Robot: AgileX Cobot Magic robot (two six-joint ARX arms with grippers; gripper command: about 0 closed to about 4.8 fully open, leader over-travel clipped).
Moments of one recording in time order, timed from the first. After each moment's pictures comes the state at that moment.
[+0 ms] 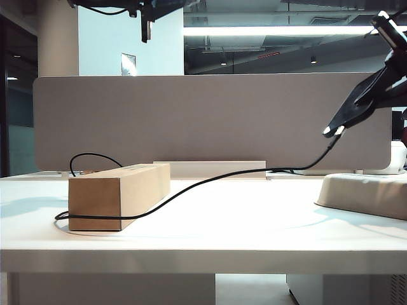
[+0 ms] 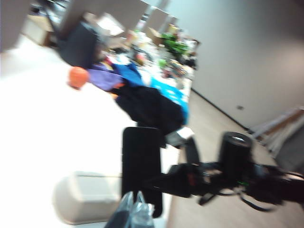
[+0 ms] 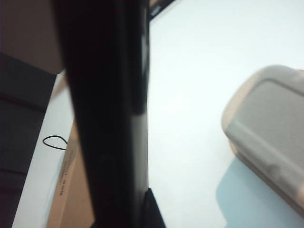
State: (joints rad) left arm -0.26 1.87 1.78 0.02 1.13 -0.46; right arm -0.07 1.28 0.72 0.12 -0.52 0.66
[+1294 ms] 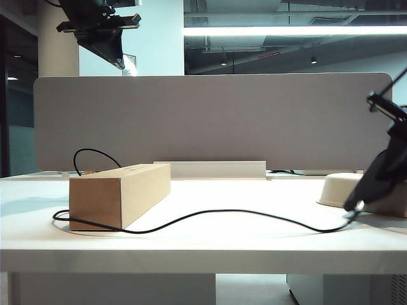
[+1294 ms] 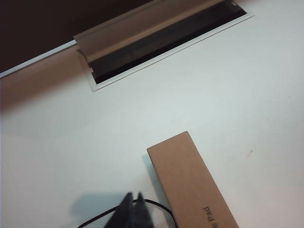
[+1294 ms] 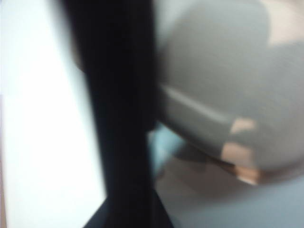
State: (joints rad) left arm -0.26 1.75 1.78 -0.61 0.07 0.25; right arm -0.07 1.47 0.72 -0.08 -0.34 0.64
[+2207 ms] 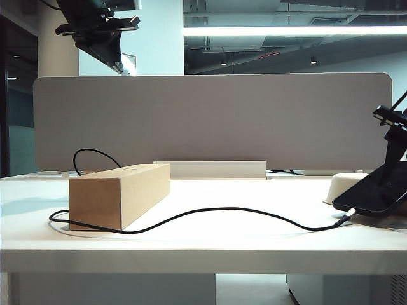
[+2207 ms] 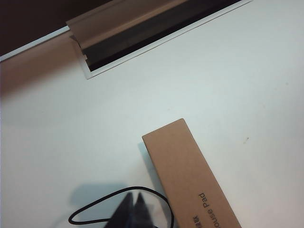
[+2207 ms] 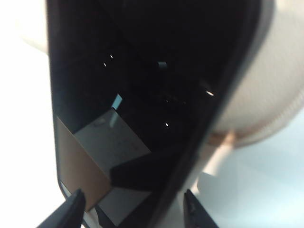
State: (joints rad) left arm -0.26 1.75 1.78 -0.65 0.07 0.25; right arm -0.07 1.47 0.72 -0.15 -0.29 0.64
